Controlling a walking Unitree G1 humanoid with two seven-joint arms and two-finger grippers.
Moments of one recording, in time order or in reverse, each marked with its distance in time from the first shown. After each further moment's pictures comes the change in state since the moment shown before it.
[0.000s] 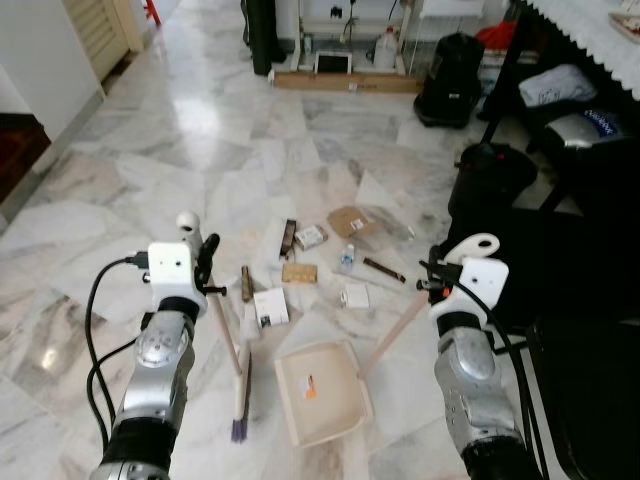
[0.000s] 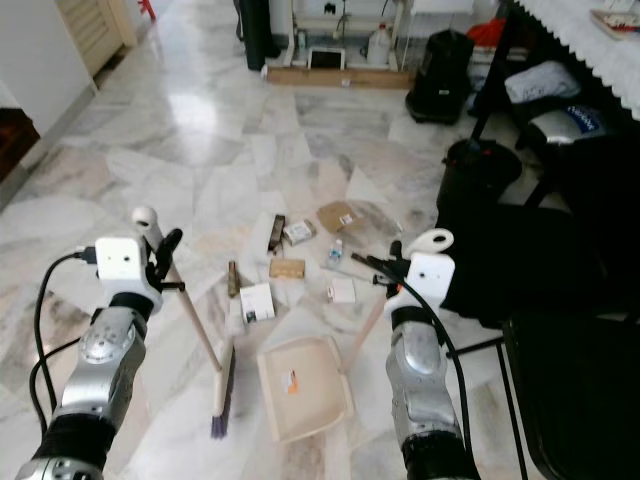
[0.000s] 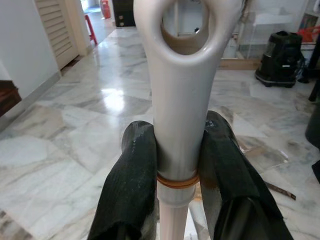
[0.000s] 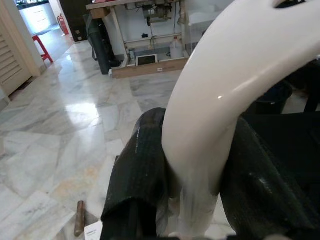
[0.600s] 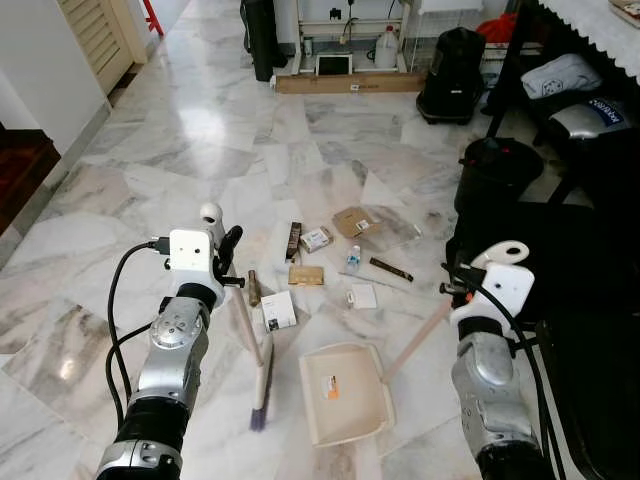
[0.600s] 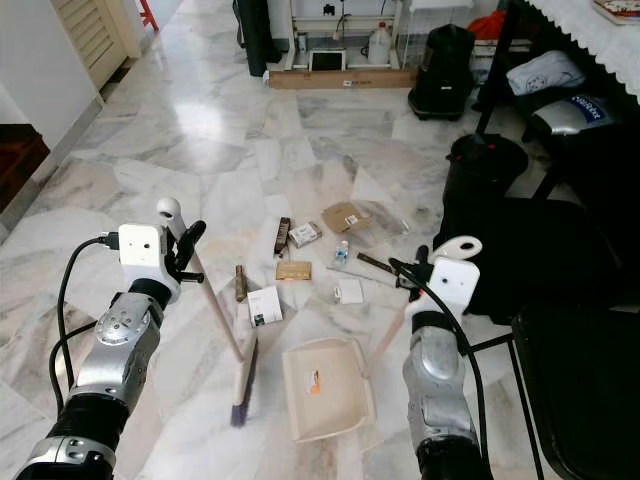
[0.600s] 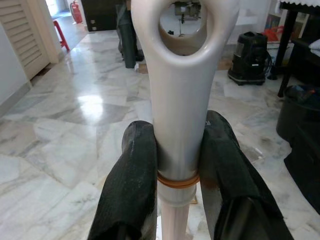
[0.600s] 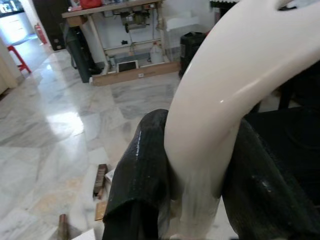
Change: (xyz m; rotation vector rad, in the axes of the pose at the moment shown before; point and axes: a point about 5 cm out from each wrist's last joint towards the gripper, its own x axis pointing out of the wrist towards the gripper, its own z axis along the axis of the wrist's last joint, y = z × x) left arm 0.020 -0.026 0.008 -0.038 0.002 -0.119; right arm -0.001 -0.023 0.001 -0.033 -0.009 -0.101
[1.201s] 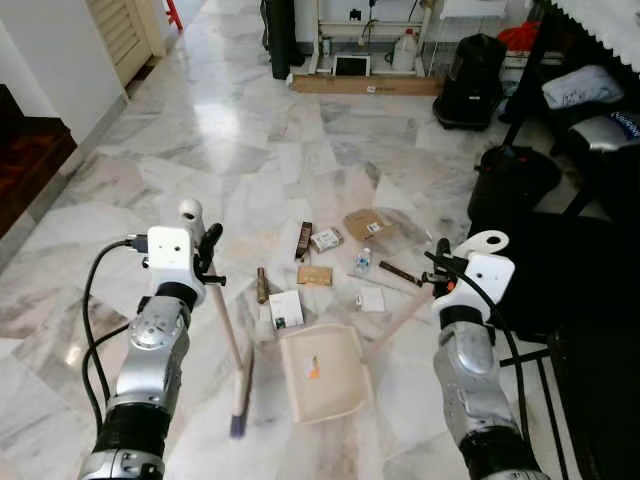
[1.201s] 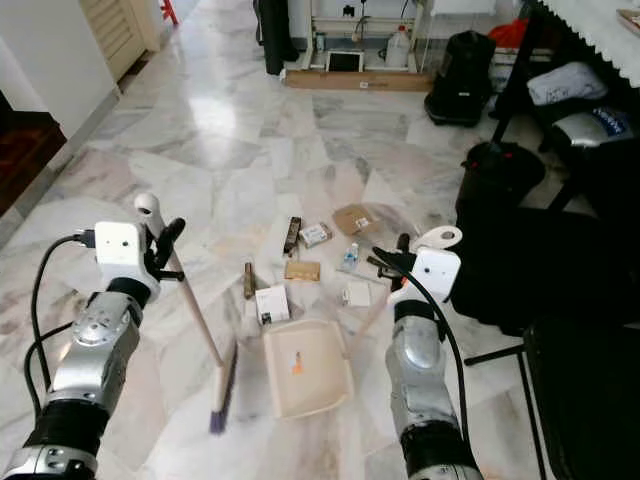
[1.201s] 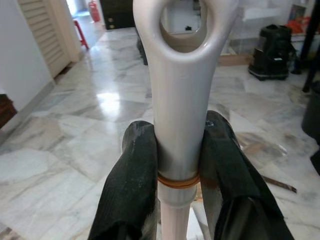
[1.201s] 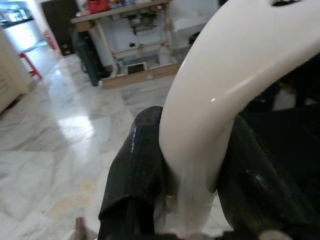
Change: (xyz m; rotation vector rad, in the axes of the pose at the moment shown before) left arm -0.002 0.015 0.007 0.042 0.018 0.004; right arm 0.001 0.006 -0.001 0.029 -0.028 -0.013
